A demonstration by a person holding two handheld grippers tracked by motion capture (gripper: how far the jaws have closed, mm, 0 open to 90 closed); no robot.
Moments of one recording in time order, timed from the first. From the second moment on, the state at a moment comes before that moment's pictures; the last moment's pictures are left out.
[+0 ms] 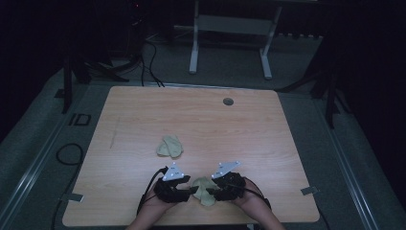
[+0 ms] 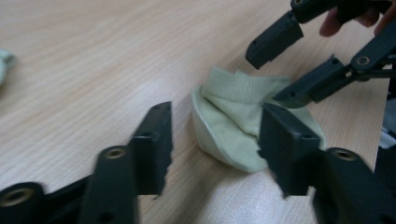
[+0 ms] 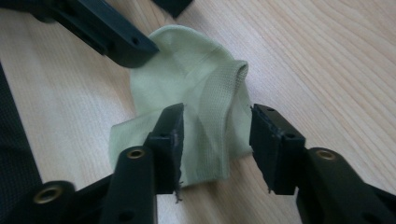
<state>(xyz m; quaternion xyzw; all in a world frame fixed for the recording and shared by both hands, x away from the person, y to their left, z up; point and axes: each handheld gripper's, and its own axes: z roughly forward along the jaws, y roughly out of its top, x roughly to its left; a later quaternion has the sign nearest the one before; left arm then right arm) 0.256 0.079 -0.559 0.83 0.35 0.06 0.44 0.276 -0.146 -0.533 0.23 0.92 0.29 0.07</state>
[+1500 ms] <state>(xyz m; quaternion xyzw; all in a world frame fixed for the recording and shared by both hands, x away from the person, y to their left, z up) 0.254 0.072 -0.566 0.81 0.40 0.08 0.42 0.291 -0.232 -0.542 0.36 0.88 0.29 0.09</state>
